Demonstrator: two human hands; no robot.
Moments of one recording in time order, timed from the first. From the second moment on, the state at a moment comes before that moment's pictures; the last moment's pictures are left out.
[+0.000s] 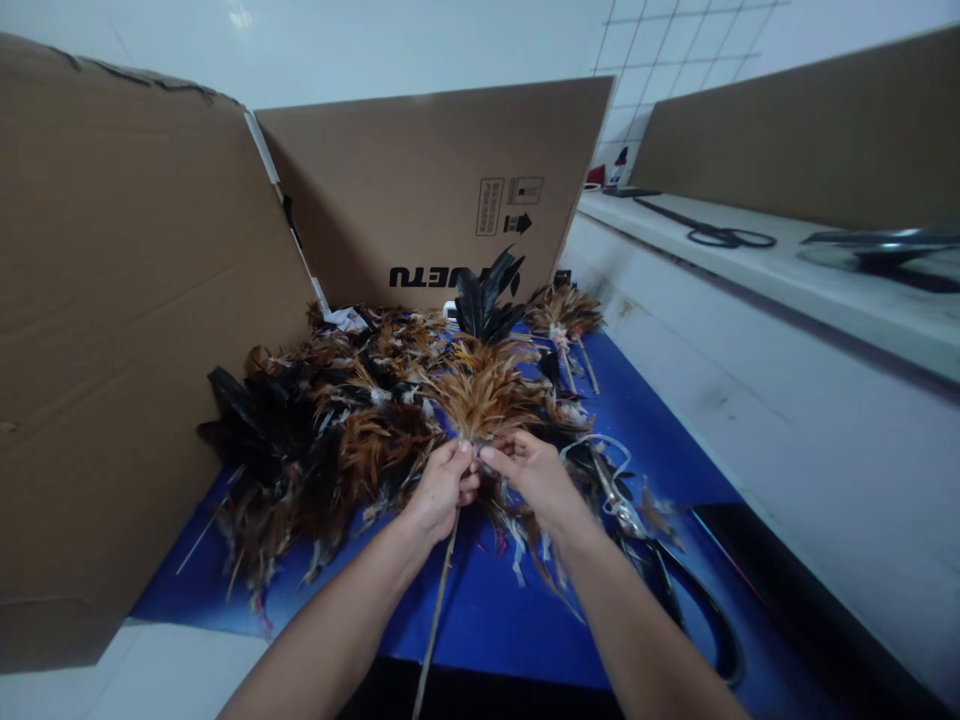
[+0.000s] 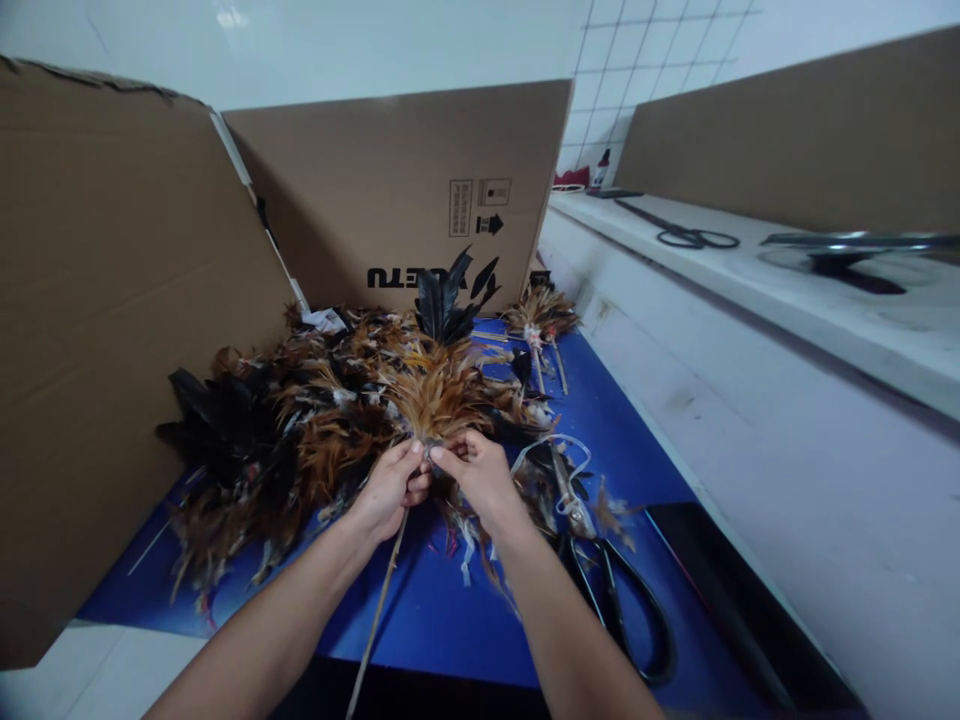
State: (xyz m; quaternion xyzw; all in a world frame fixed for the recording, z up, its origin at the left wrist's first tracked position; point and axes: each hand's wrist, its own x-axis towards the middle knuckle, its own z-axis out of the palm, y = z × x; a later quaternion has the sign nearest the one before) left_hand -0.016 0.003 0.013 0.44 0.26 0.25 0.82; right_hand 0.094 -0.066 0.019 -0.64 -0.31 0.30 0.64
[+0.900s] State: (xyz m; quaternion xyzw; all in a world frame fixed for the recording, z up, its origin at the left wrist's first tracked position) left_hand -0.021 0.011 0.020 0.42 0.24 0.28 0.83; right_hand 0.142 -0.133 0.046 -0.72 -0.39 0.27 0.51
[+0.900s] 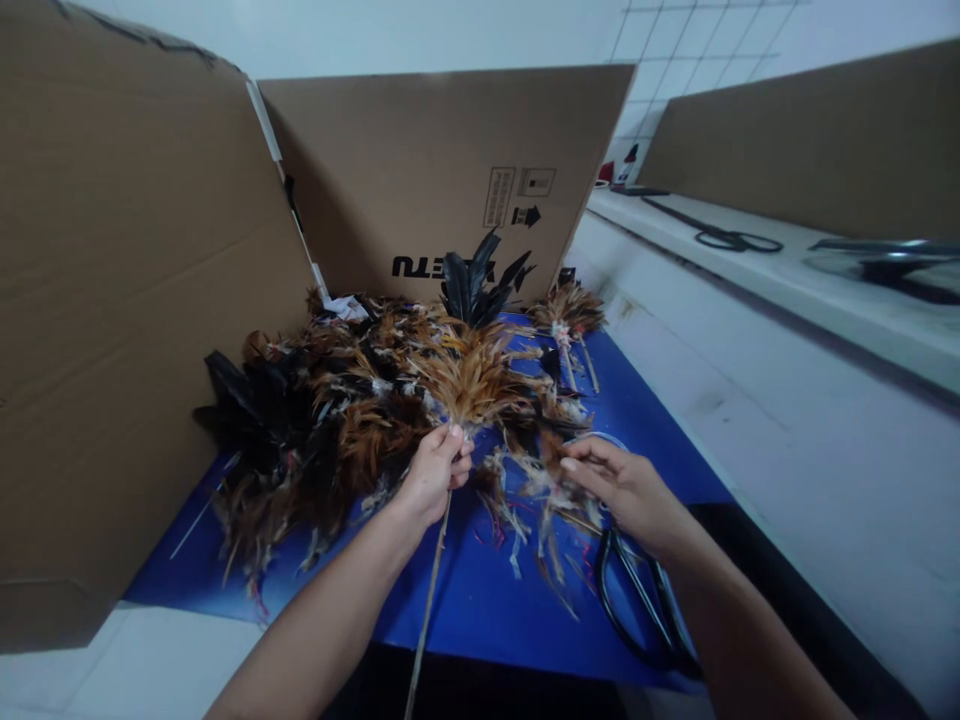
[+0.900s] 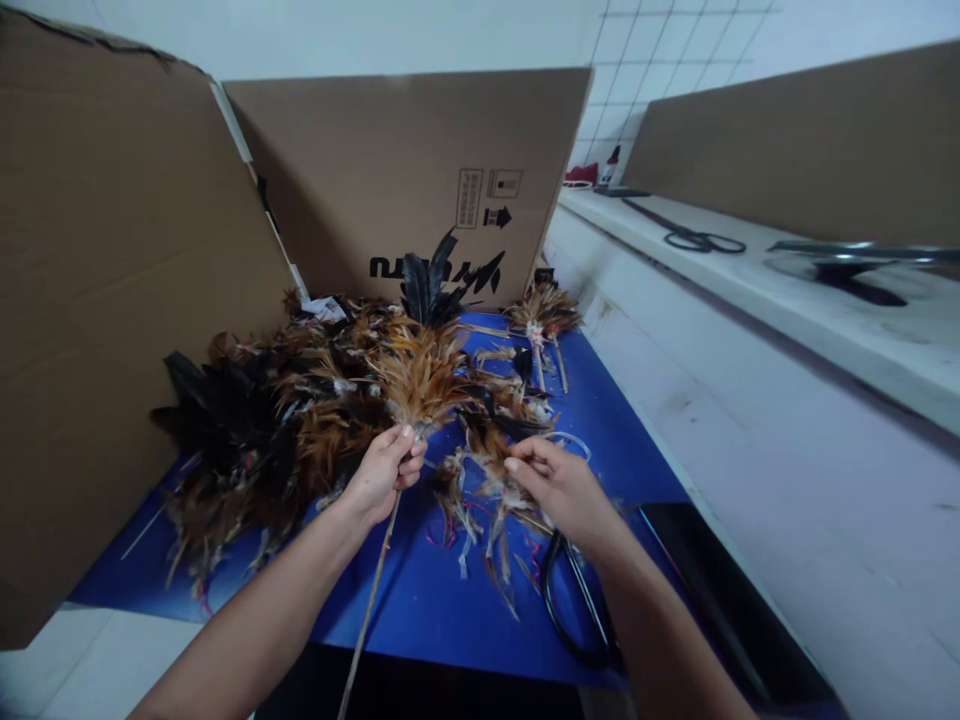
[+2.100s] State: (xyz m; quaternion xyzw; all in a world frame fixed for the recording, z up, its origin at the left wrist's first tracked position) left_hand -0.019 0.002 0.015 0.43 0.21 0.22 0.85; right_hand 0.085 -0.074 0.025 -0.60 -0.24 0.30 0.70
